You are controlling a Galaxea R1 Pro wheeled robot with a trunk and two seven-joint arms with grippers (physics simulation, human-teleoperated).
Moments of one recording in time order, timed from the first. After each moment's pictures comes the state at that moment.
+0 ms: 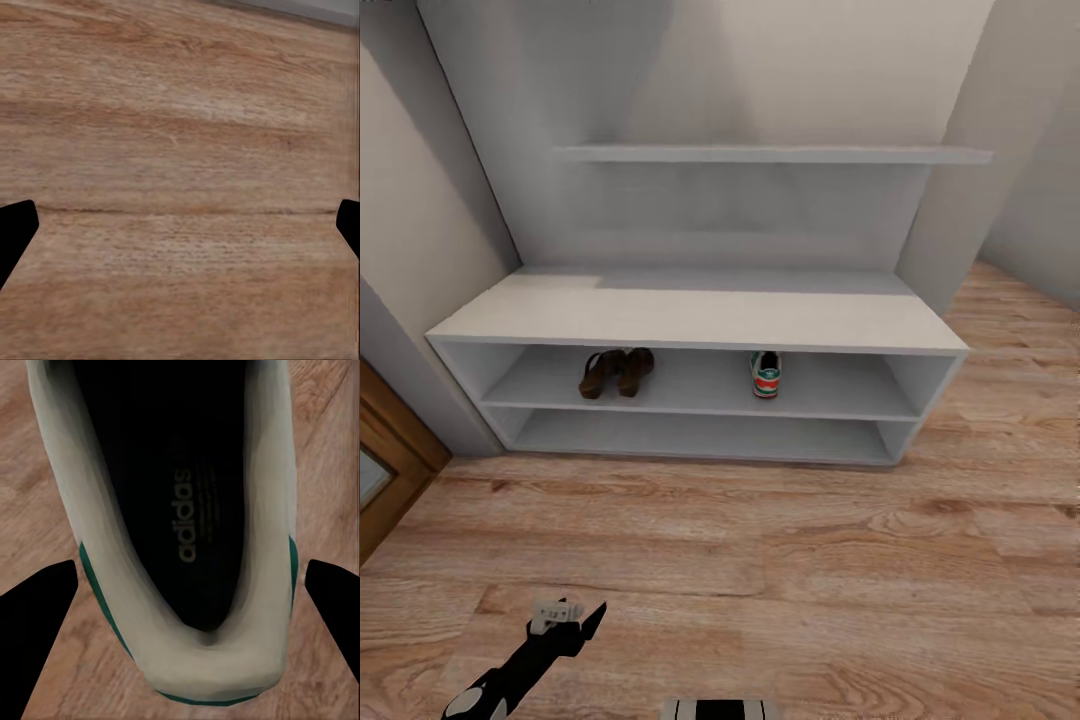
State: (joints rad) left arm -0.39 0.11 0.35 -0.44 -0.06 -0.33 -0.57; right arm -0.38 -0.56 -0.15 -0.03 -0.88 -0.37 0.02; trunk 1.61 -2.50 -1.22
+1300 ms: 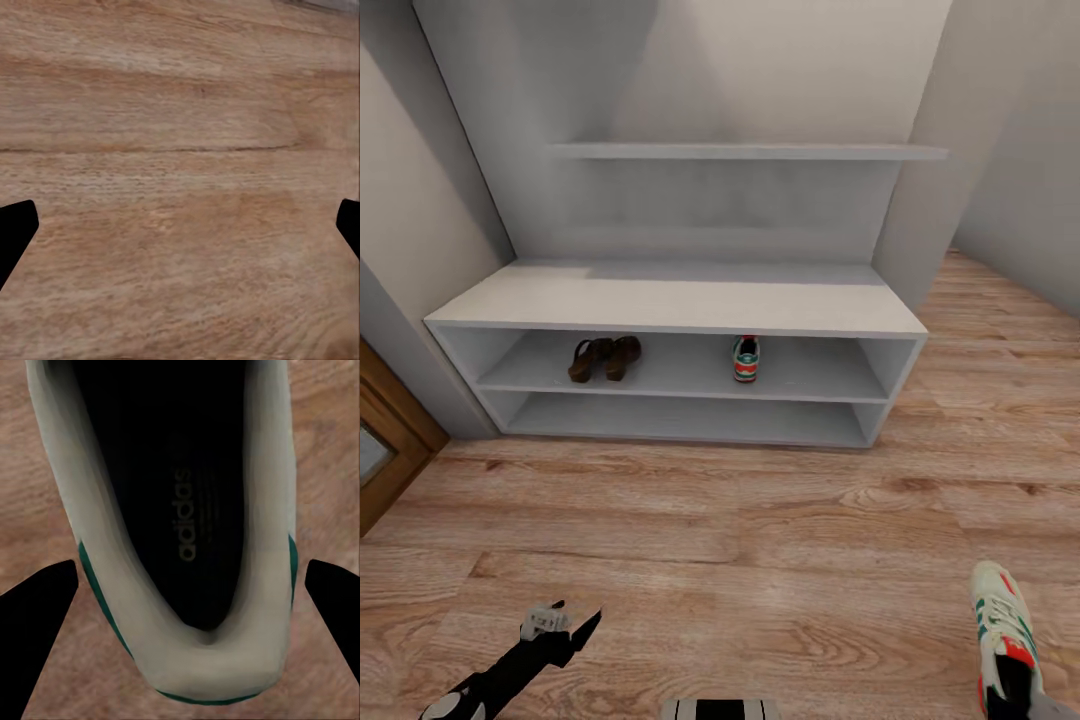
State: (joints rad) left arm -0.38 0.16 0.36 -0.44 -0.06 -0.33 -0.73; right arm -0.38 -0.33 -0.01 -0.12 -0.57 -0.37 0.02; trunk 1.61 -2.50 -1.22
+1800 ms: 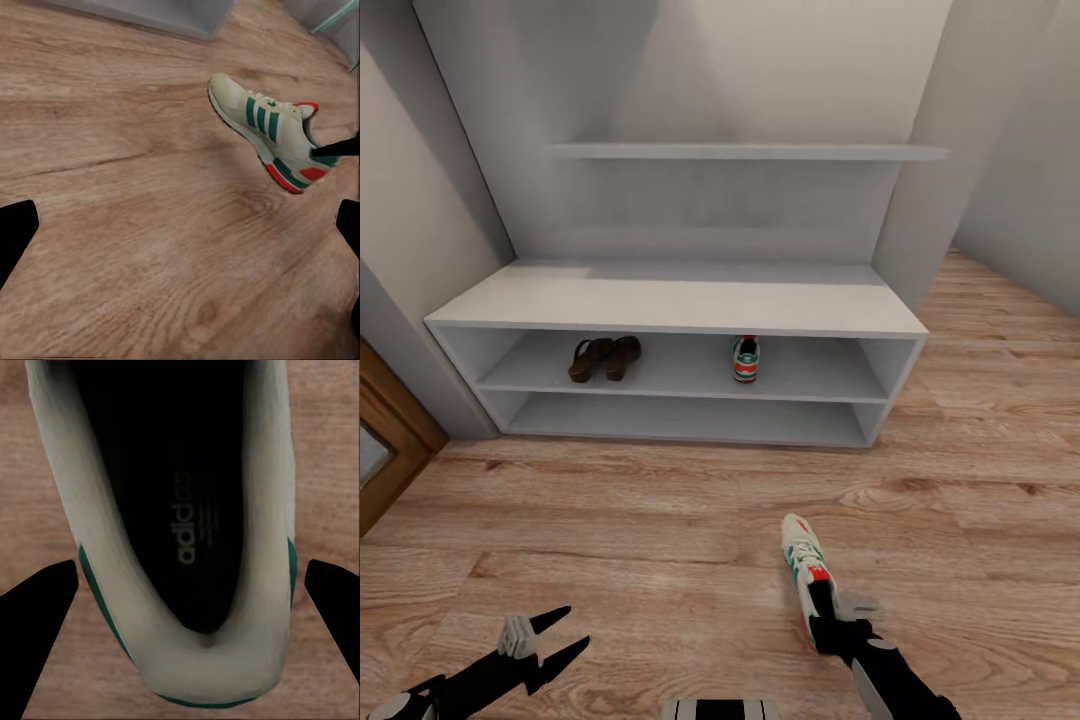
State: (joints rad) left arm -0.38 0.25 0.47 -0.45 -0.07 -0.30 -1.30; right arm -0.41 -0.01 0.11 -0.58 -0.16 0.18 -0.02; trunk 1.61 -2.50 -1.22
